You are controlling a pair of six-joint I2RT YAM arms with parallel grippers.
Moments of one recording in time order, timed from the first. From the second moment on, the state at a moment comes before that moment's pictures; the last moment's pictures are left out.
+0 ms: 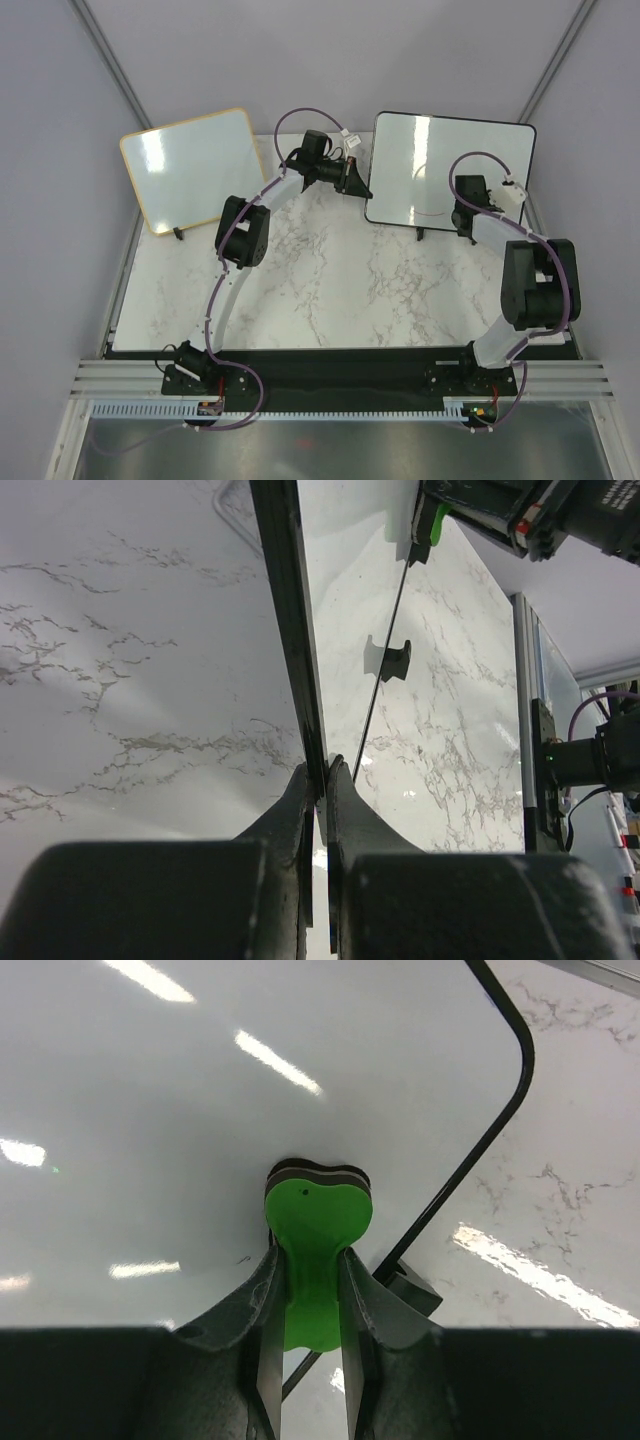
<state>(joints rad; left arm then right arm) -0.44 2.64 2.25 -0.21 1.07 -0.23 0.01 1.64 0.96 -0.14 0.64 0.89</state>
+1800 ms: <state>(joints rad) -0.43 2.64 2.25 -0.23 1.06 -0.20 0.39 1.78 1.10 -0.15 0.73 0.93</state>
